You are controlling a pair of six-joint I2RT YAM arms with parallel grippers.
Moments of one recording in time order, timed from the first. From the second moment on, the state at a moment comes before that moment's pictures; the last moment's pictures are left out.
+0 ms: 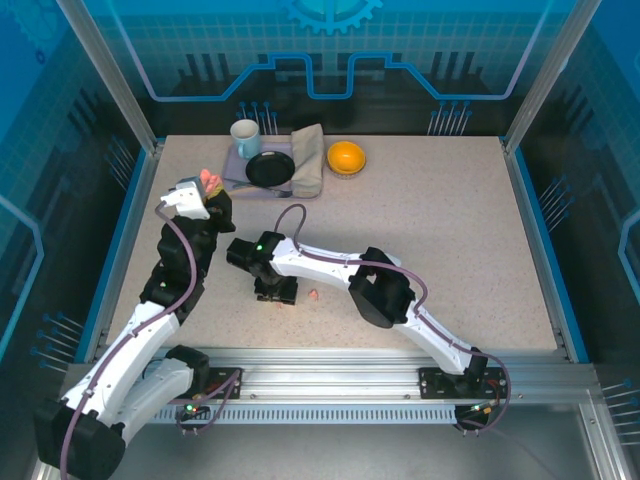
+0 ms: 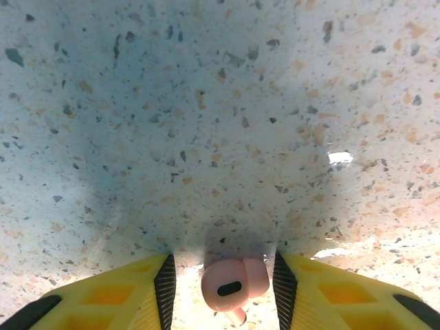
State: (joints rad) left arm -0.28 0.82 0.64 0.15 -0.29 -0.30; right arm 1.09 2.46 2.15 -1.24 0.00 1.27
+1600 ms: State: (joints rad) left arm -0.28 0.80 0.63 0.08 -0.05 -0.30; right arm 0.96 1.90 1.62 -1.02 0.22 1.15
